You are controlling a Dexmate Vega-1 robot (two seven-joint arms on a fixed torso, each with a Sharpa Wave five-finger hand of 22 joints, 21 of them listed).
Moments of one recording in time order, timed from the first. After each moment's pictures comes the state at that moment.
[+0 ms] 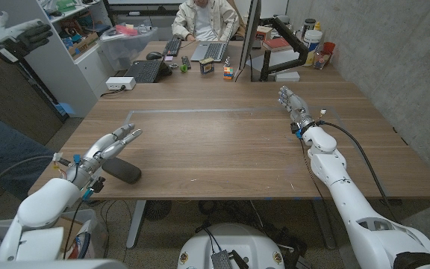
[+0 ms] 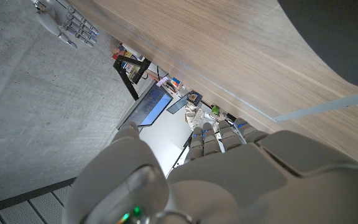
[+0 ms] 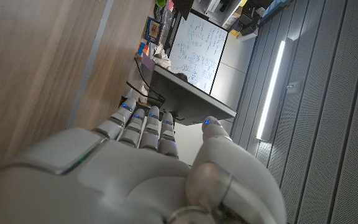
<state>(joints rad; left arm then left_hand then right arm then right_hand) 1.52 0.07 -0.53 -2.12 0.30 -0.12 -0.56 0.44 0.04 0.18 0.03 0.28 0.03 0.06 0.20 0.18 0.01 0.03 0.20 0.19 -0.04 0.04 0.19 0.18 -0.10 0.05 0.20 0.18 -0.81 -0.17 -0.03 -1.22 0.21 0.21 0.18 0.37 0.14 0.30 -0.07 0.19 0.22 0.05 0.19 0.19 0.22 0.07 0.22 0.18 0.12 0.03 0.19 0.18 0.15 -0.04 0.28 0.18</state>
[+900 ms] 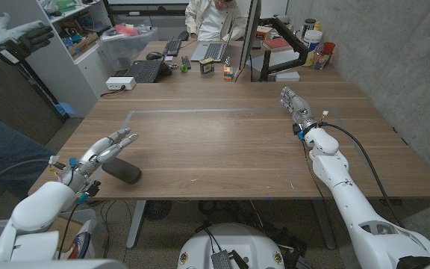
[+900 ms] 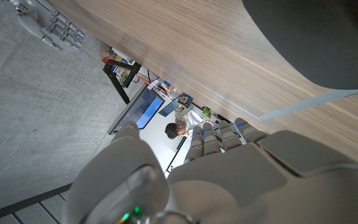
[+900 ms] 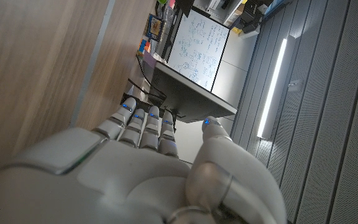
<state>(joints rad) 1.54 0.06 -0.55 -2.14 0.34 -0.10 -0.56 0.44 0.04 0.18 0.03 0.27 0.03 0.05 0.20 0.19 0.01 0.03 0.20 0.19 -0.04 0.04 0.19 0.18 -0.10 0.04 0.20 0.18 -0.82 -0.18 -0.03 -1.24 0.22 0.20 0.17 0.37 0.14 0.30 -0.07 0.19 0.22 0.04 0.19 0.19 0.22 0.07 0.22 0.18 0.12 0.03 0.19 0.18 0.15 -0.04 0.28 0.18</state>
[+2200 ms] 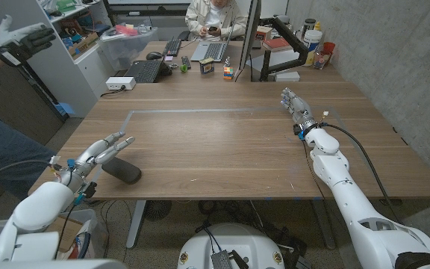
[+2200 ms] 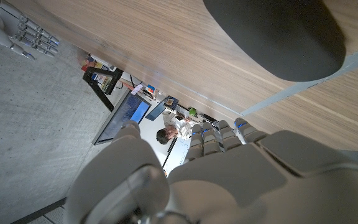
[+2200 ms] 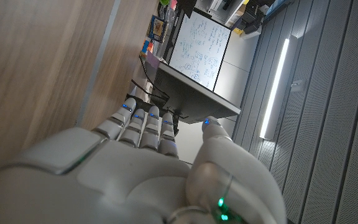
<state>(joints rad) 1.54 0.08 -0.55 -2.13 0.45 -0.06 -0.51 0.45 0.04 0.18 0.02 0.27 0.04 0.04 0.20 0.19 0.01 0.03 0.20 0.19 -0.04 0.04 0.19 0.18 -0.10 0.05 0.20 0.18 -0.80 -0.18 -0.02 -1.20 0.22 0.22 0.20 0.37 0.14 0.30 -0.07 0.19 0.22 0.04 0.19 0.19 0.22 0.07 0.22 0.18 0.12 0.03 0.19 0.18 0.15 -0.04 0.27 0.18</state>
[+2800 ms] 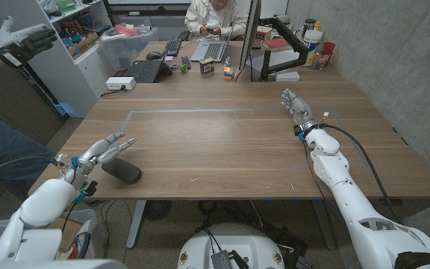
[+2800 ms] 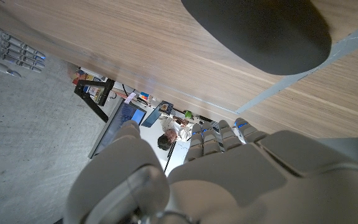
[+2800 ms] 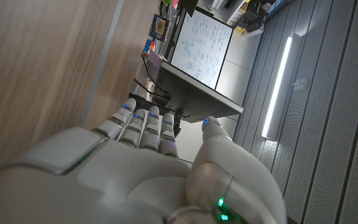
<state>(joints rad) 1.53 0.12 -0.52 -2.11 0.54 -0.06 -0.47 0.46 0.05 0.18 0.02 0.27 0.05 0.04 0.20 0.19 0.02 0.02 0.20 0.19 -0.04 0.04 0.19 0.18 -0.10 0.06 0.20 0.18 -0.80 -0.18 -0.01 -1.19 0.22 0.22 0.19 0.37 0.14 0.30 -0.07 0.19 0.22 0.04 0.19 0.19 0.22 0.07 0.22 0.18 0.12 0.03 0.19 0.18 0.15 -0.04 0.26 0.18</state>
